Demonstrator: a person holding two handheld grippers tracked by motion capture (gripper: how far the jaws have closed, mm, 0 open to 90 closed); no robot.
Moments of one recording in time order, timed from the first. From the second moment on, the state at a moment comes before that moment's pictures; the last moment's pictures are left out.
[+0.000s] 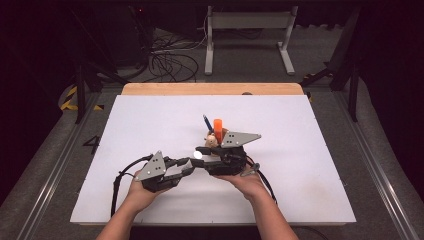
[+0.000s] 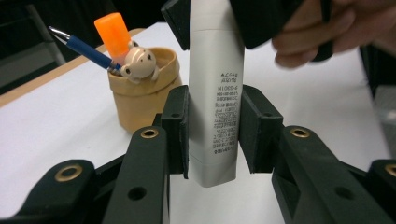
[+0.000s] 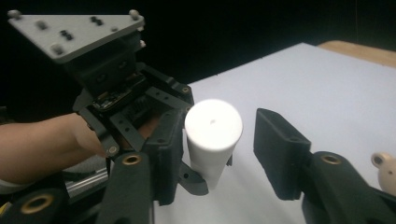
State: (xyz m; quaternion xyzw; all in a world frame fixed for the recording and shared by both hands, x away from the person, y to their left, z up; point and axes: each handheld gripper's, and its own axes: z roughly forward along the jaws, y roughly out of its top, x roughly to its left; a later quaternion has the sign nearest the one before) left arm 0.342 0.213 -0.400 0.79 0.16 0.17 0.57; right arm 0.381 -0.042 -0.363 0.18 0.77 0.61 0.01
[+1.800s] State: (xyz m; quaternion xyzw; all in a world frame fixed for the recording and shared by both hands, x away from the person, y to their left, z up) left arm 0.349 0.216 -0.400 0.78 0.23 0.17 0.56; right arm 0.375 -0.096 -0.336 0.25 0.69 0.62 0.28
